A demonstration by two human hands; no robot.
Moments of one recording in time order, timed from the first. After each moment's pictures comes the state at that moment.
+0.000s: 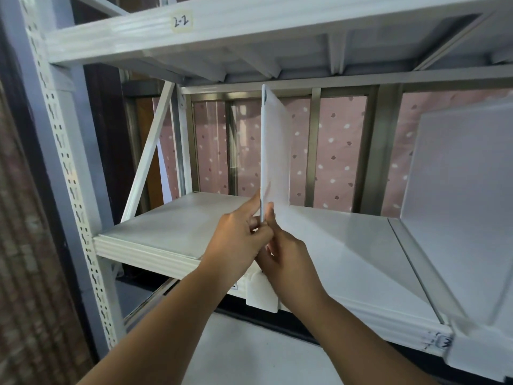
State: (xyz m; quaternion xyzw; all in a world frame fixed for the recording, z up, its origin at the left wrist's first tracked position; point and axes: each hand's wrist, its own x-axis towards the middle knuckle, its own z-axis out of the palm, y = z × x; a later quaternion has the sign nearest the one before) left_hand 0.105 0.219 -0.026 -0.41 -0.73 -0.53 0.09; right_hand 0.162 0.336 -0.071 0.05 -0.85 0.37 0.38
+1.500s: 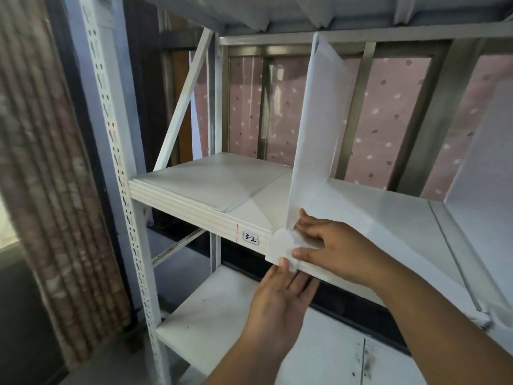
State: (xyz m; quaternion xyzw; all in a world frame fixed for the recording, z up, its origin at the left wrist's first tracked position) left_hand 0.168 0.256 -0.184 -0.03 -0.21 -0.93 -0.29; right_hand 0.184 0.391 -0.072 0.01 -0.98 0.20 0.08
